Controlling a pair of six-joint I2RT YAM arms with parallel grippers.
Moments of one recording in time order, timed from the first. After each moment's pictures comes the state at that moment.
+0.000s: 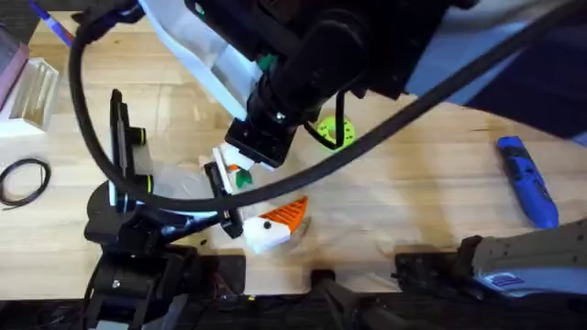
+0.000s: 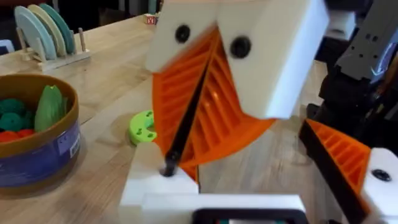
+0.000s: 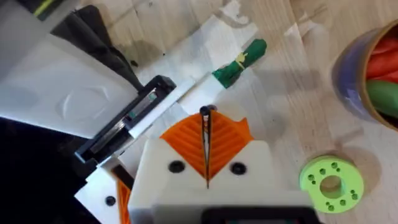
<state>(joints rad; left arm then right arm) -0.11 0.02 0.01 -0.11 1.06 -0.07 1.00 1.69 1.64 -1.06 -0.21 -0.14</state>
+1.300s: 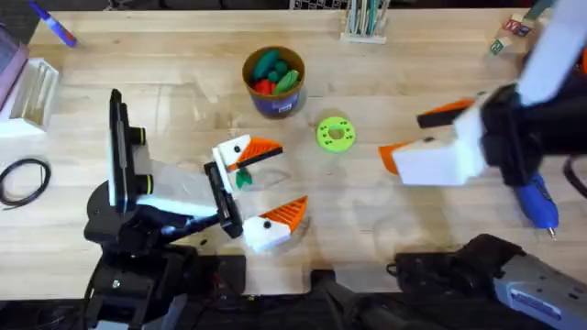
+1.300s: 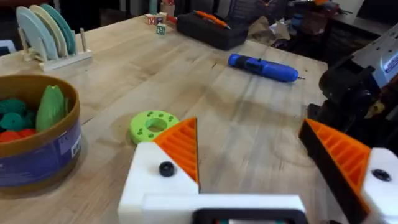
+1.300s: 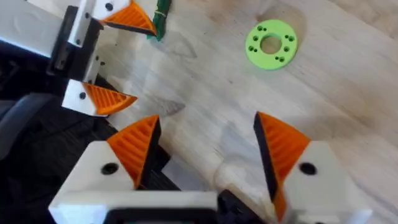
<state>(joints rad) -0.11 0.02 0.01 -0.11 1.06 -0.07 0.53 0.96 1.31 -1.32 -0.28 0.06</state>
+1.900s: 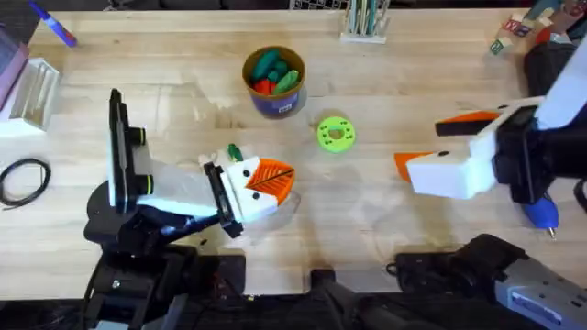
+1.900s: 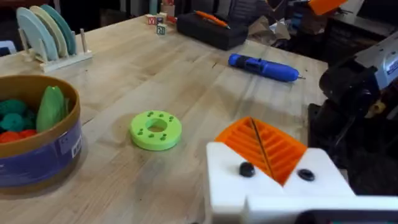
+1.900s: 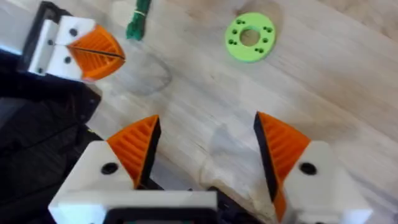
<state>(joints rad) -0.11 0.02 0.01 -0.11 1.06 -0.06 0.51 0.84 1.22 -1.31 -0.20 0.08</state>
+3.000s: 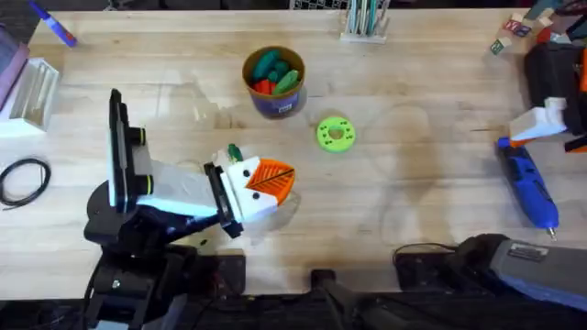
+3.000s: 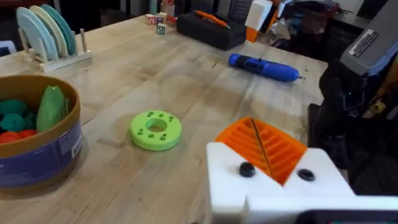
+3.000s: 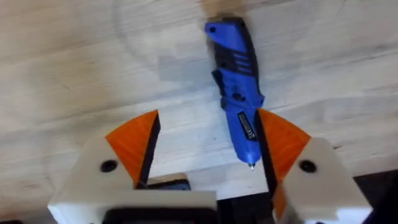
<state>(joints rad) -0.11 0.02 0.01 -0.11 1.06 -0.06 -0.64 1.41 1.22 -1.24 0.02 -0.43</state>
